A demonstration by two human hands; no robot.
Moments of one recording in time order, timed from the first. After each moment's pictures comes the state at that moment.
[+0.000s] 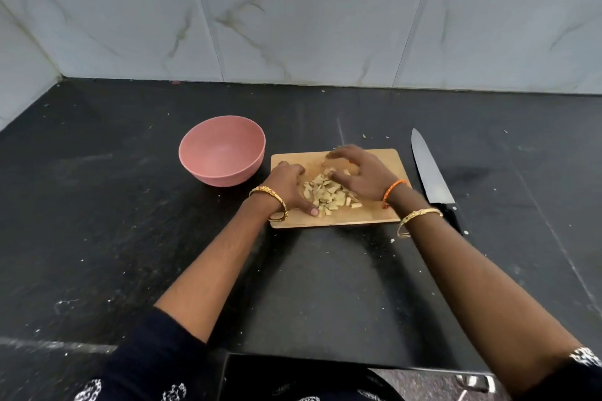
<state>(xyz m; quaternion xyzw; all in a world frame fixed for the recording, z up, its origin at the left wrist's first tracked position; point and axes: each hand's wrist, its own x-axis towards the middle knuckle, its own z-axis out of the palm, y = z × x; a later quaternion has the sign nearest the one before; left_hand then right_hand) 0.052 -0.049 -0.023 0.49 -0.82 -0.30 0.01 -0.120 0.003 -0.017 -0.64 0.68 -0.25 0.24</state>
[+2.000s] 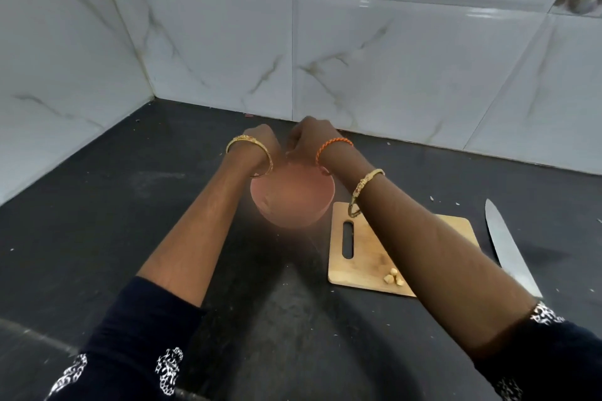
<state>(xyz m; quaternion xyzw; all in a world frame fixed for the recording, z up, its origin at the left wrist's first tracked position) 0.158 -0.159 0.072 0.68 -0.67 -0.28 0.08 0.046 -0.138 0.090 -0.71 0.67 -0.10 0.21</state>
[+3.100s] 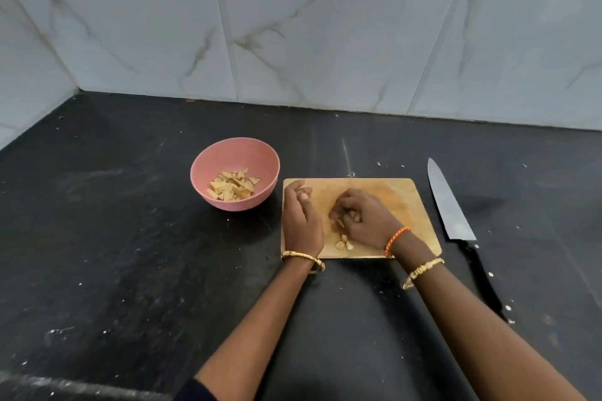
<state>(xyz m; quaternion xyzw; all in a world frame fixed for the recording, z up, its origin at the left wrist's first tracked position) 0.025 -0.024 -0.064 0.54 -0.55 -0.40 0.50 -0.099 0.003 -0.033 -0.70 0.65 -0.22 0.21</state>
